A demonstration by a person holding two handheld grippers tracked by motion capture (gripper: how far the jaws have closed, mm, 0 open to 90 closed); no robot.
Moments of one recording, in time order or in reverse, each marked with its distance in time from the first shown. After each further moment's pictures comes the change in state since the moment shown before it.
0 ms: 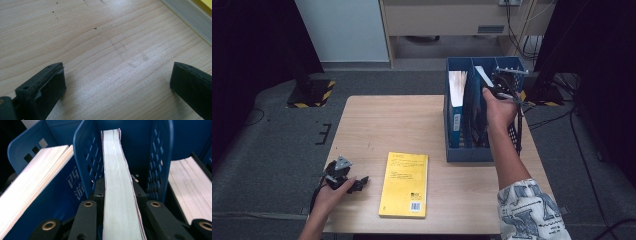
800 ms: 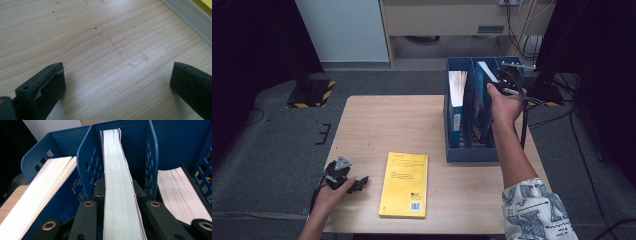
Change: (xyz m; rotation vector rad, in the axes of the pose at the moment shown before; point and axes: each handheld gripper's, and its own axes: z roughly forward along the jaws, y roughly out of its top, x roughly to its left) left arm 0.000 0.000 0.000 0.001 0.002 -0.001; right arm -0.004 0.015 -0.015 -0.010 0.017 0.008
